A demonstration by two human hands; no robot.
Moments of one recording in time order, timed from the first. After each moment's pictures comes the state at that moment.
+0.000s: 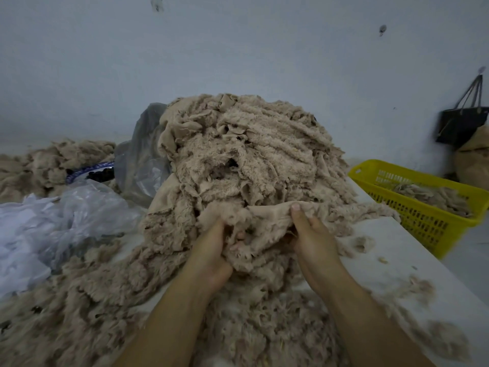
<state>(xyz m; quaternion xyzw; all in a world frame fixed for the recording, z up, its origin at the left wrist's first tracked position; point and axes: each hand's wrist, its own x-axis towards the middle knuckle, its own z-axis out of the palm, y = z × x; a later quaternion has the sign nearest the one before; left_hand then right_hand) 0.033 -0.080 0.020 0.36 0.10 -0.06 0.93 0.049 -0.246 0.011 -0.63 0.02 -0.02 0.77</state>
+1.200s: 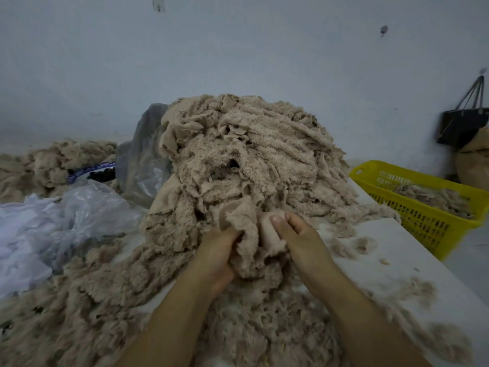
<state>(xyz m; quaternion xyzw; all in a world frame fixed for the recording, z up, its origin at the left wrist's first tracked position) 0.023 -0.087 0.020 0.50 -0.01 -0.02 0.87 0.038 -0.239 0.013 -0.71 -0.11 -0.01 0.70</state>
